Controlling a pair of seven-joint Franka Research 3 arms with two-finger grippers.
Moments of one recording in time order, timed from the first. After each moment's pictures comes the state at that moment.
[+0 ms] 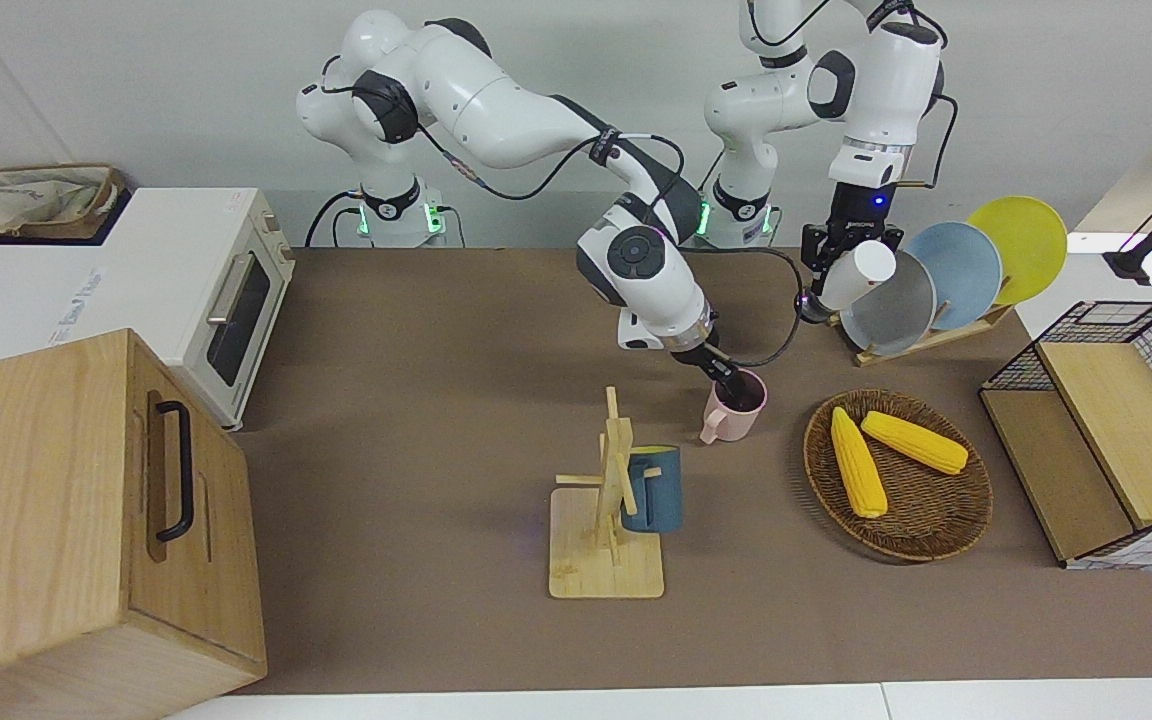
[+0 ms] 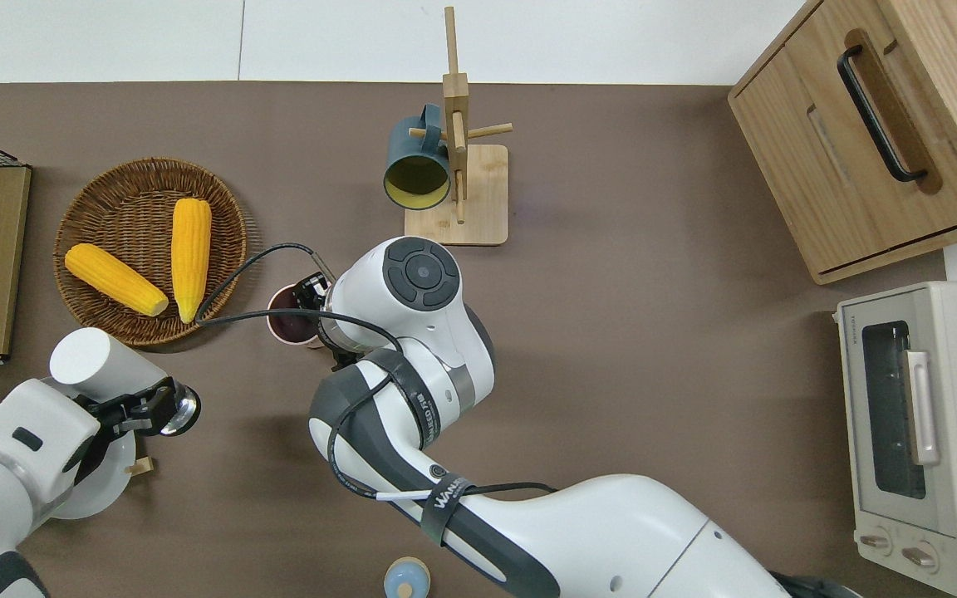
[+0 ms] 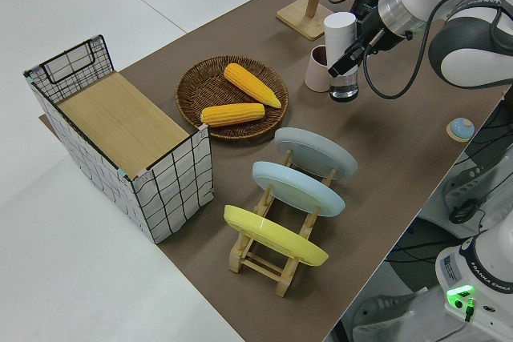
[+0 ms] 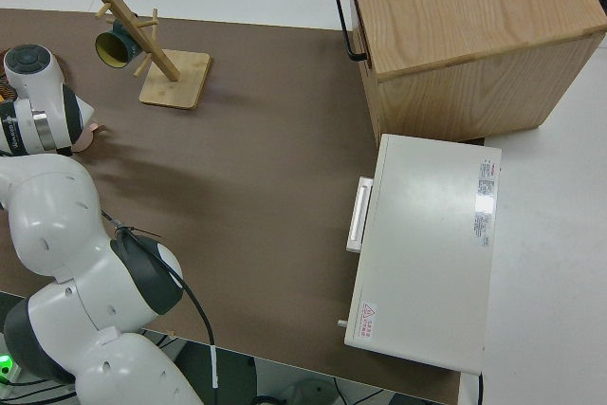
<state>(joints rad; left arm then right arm) 0.19 -0.53 -0.21 -2.55 -0.23 2.43 0.09 0.53 0.77 0.27 -1.25 0.29 2.24 1.55</state>
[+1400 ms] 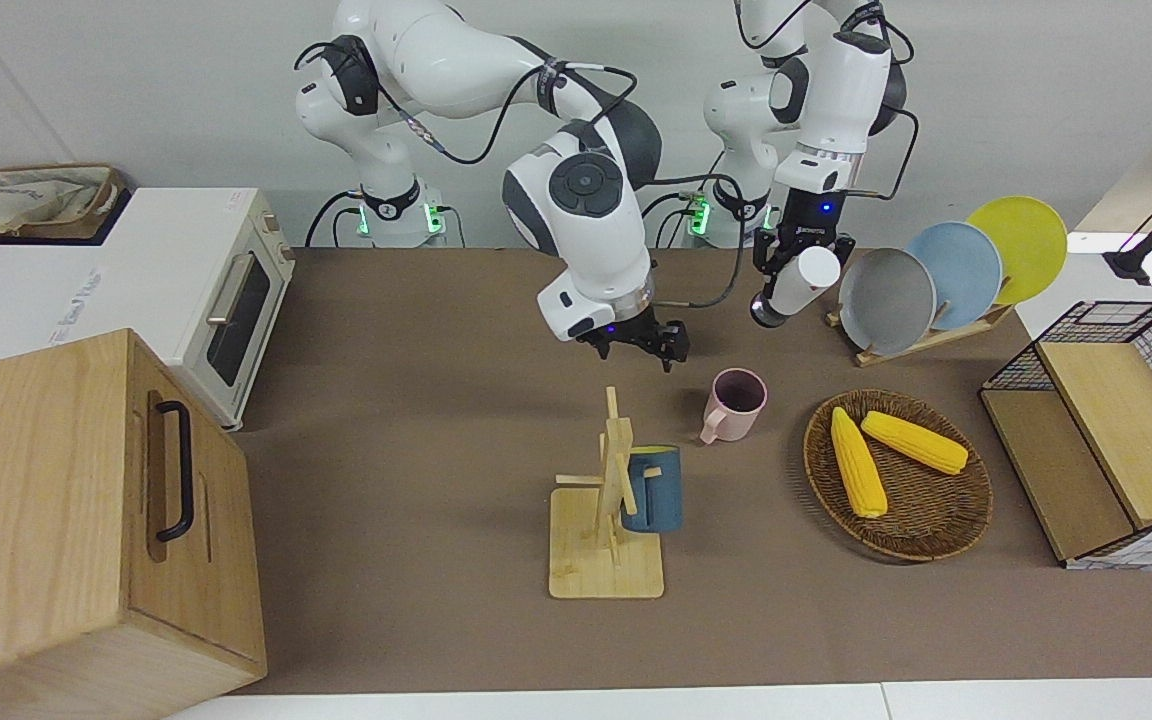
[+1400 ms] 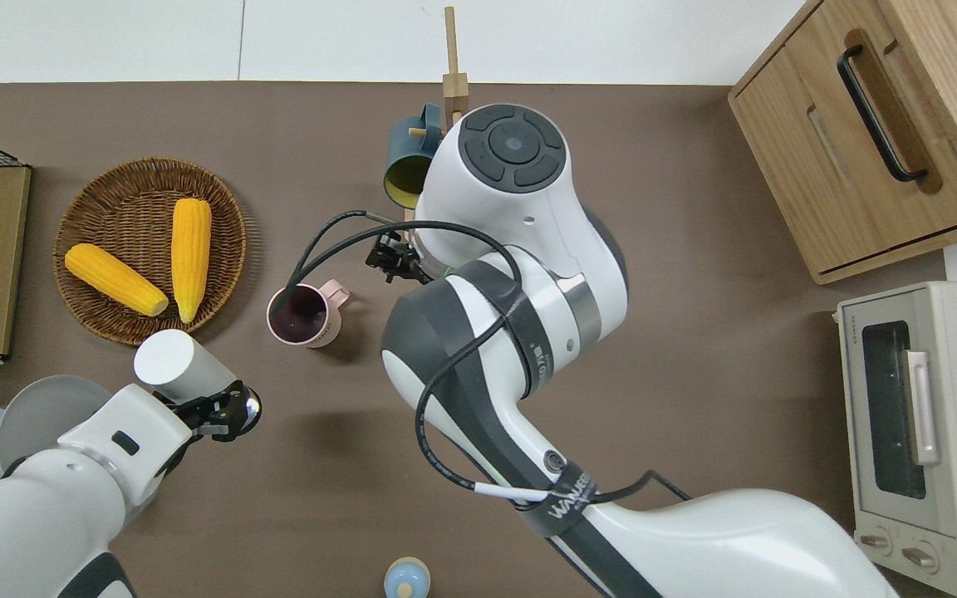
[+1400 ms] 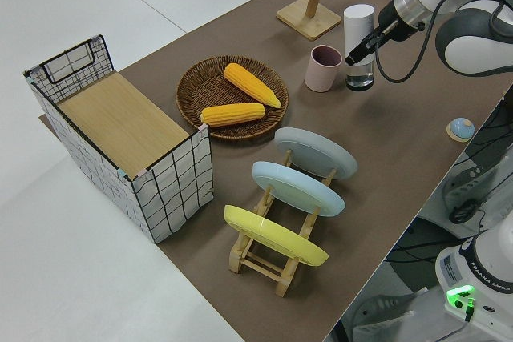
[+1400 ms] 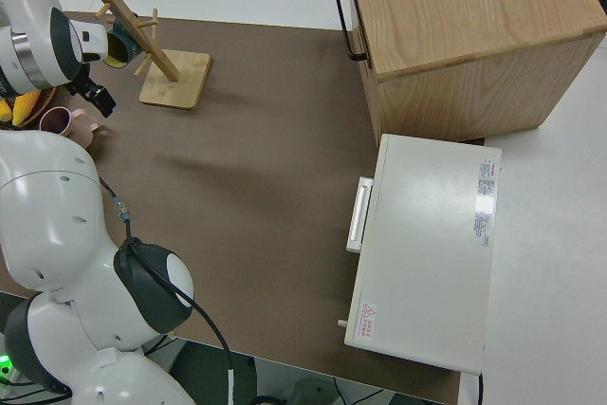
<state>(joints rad) 0.15 -0.52 -0.33 -2.56 -0.30 2.47 0.08 0.48 0.63 0.09 -1.05 0.16 1.71 0.85</state>
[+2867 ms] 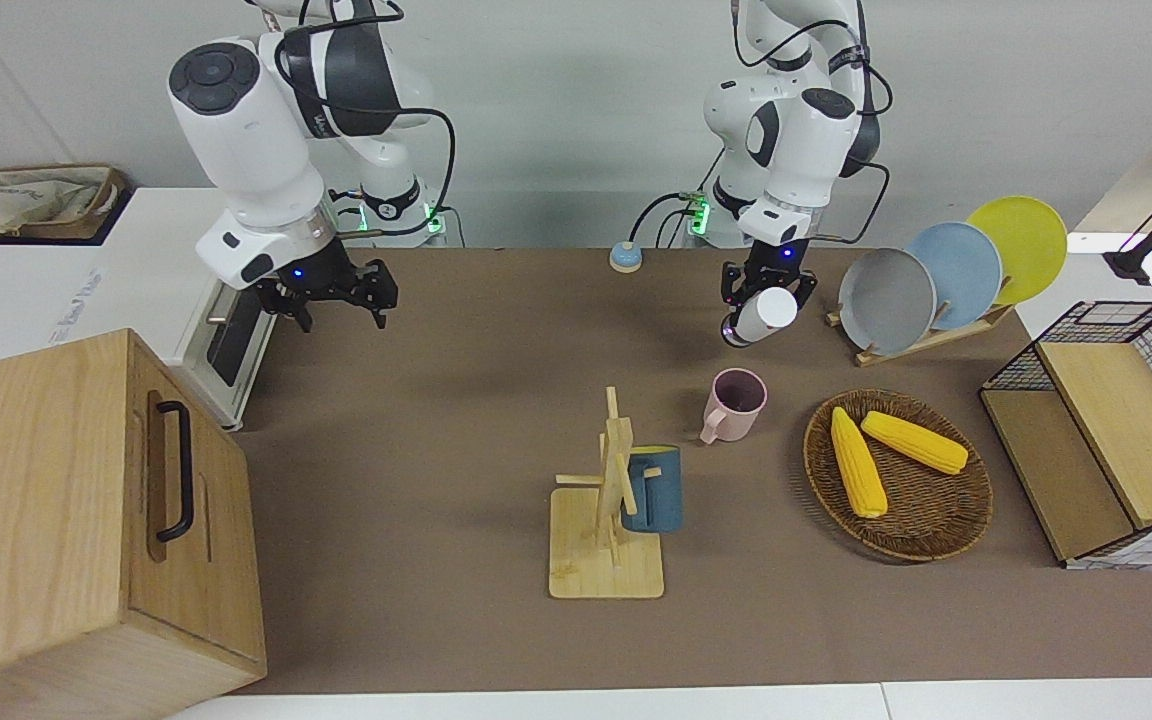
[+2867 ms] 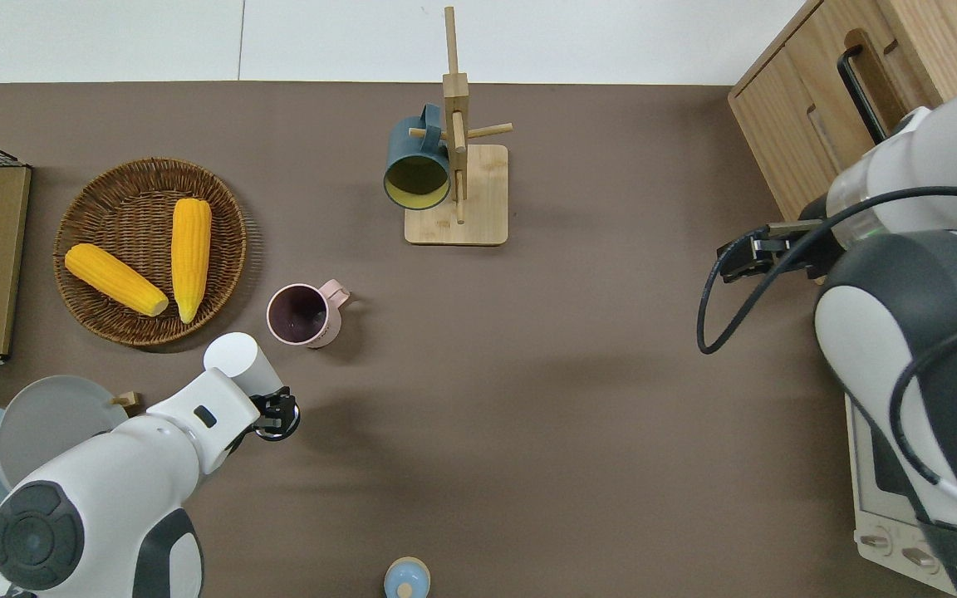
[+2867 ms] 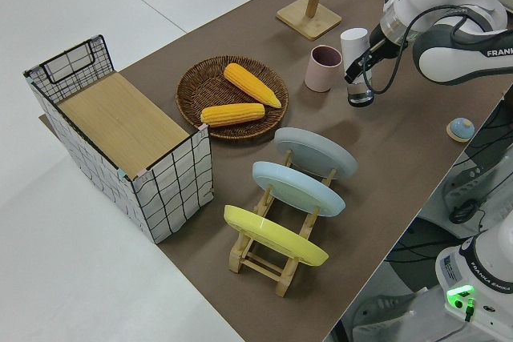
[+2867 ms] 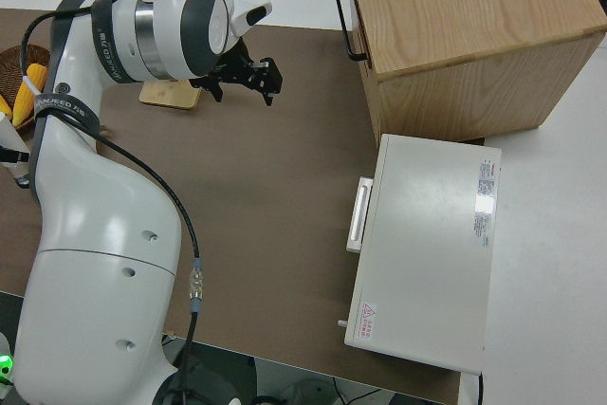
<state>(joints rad) 0.15 -0.36 -0.41 -2.57 -0.29 2.52 0.08 0.02 0.16 0.10 -1.51 0.00 1.63 0.11</state>
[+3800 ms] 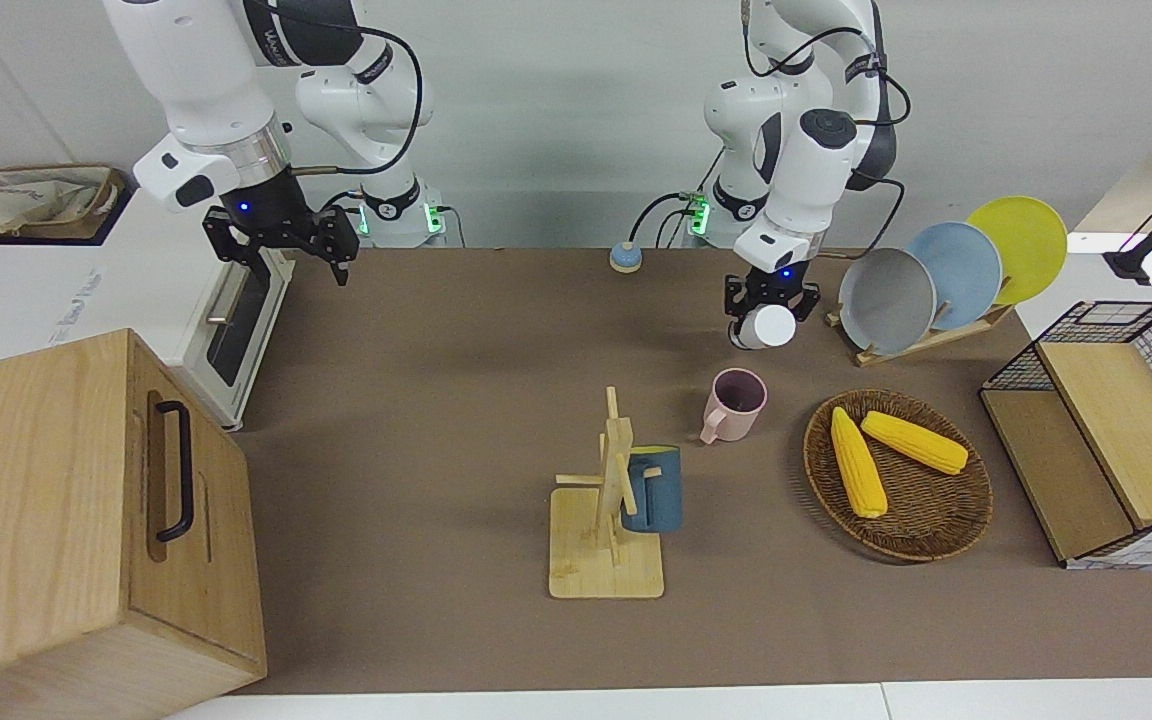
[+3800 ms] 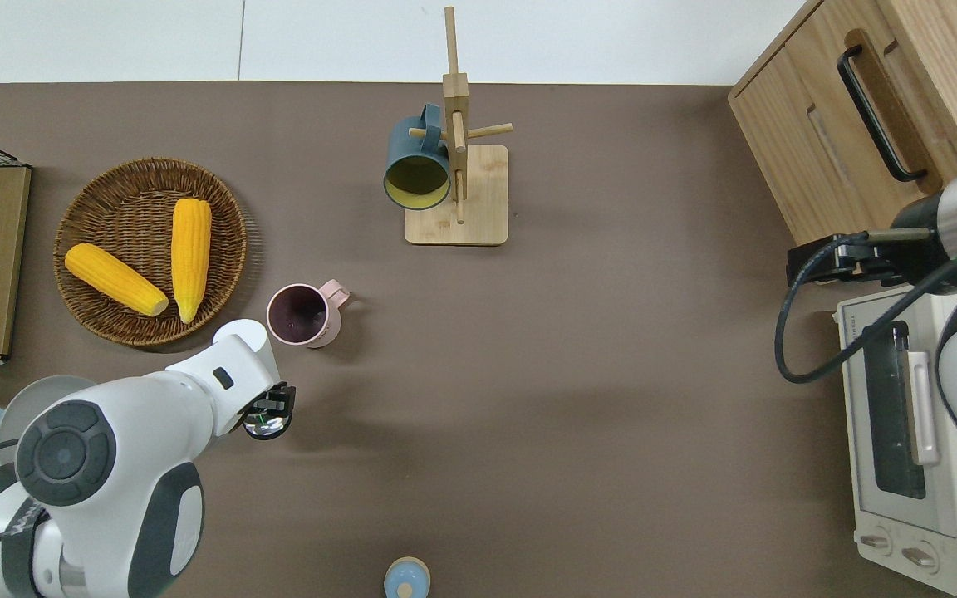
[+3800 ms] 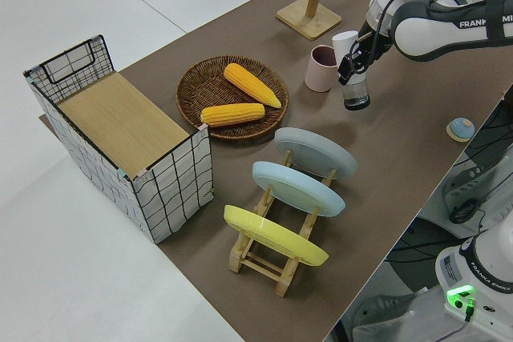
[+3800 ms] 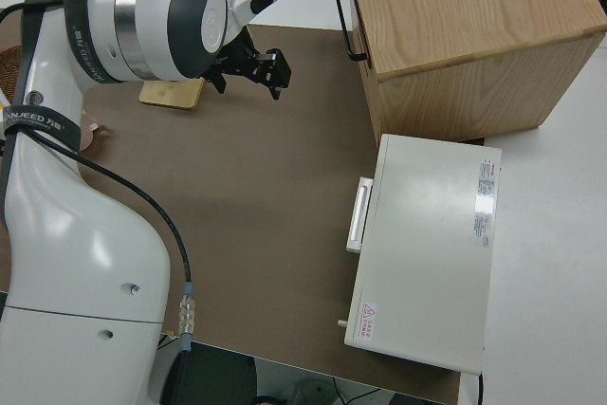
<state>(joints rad) 0.17 -0.23 -0.40 -2.42 -0.13 2.35 0.03 -0.02 0.07 0.09 -1.49 0.00 1.57 0.11</state>
